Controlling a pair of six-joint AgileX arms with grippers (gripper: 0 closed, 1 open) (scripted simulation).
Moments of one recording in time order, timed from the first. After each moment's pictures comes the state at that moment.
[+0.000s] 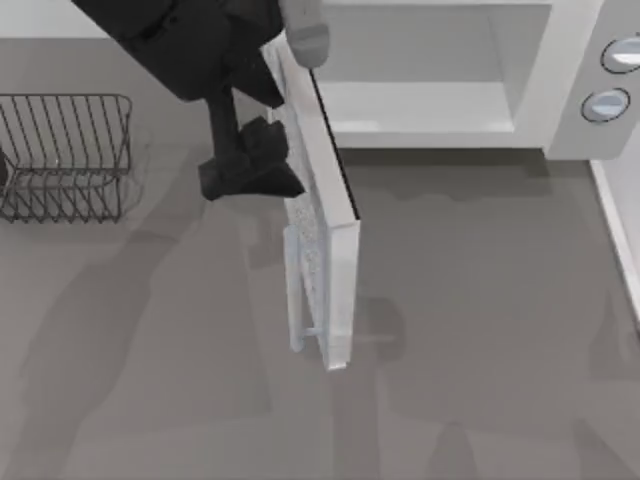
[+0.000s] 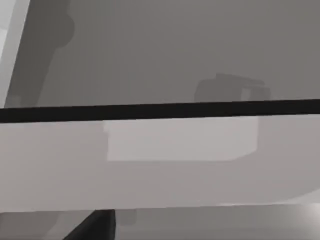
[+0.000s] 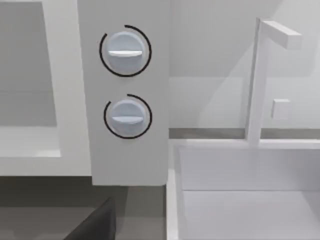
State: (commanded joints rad) left arm -0.47 1.81 1.78 -1.21 0.42 0.88; right arm 0.00 0.00 0.00 0.00 0.00 0.00
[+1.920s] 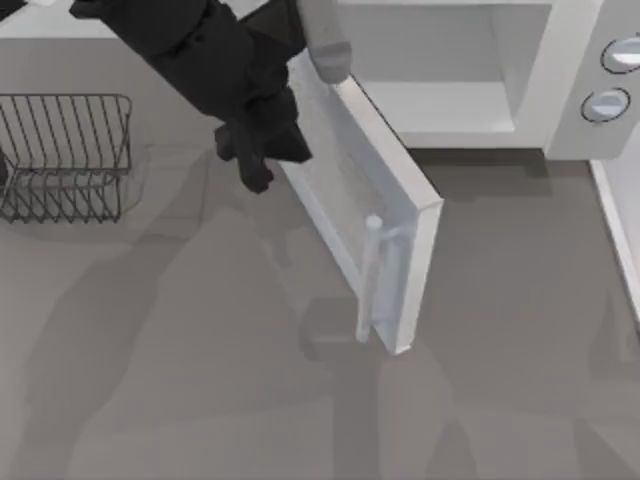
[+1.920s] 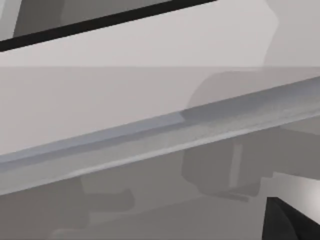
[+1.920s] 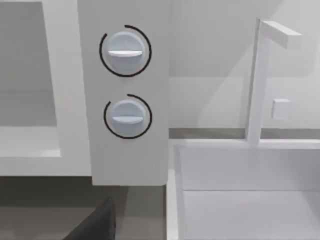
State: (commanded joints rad) left arm -0.50 1.82 1.75 -1.16 0.41 0.84; right arm 0.00 0.00 0.00 0.00 0.00 0.00
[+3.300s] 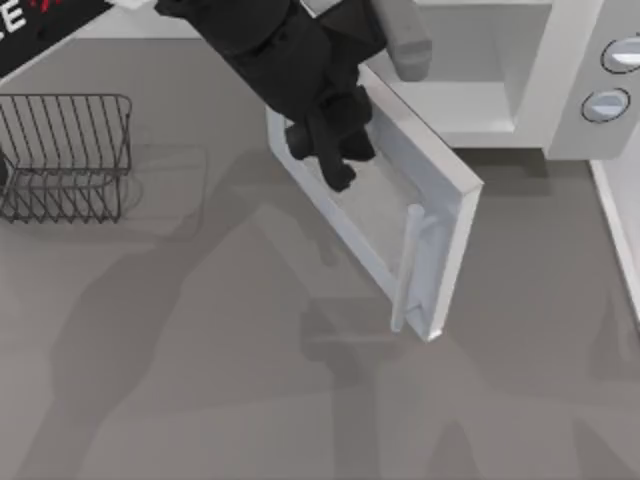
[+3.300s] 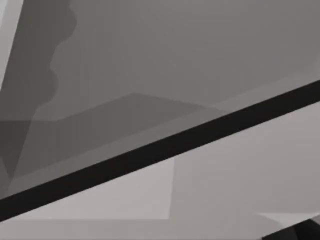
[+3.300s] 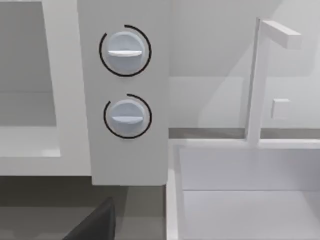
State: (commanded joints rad) left arm -0.61 1.91 1.86 -1.13 0.37 0.72; right arm 0.00 0.00 0.00 0.00 0.00 0.00
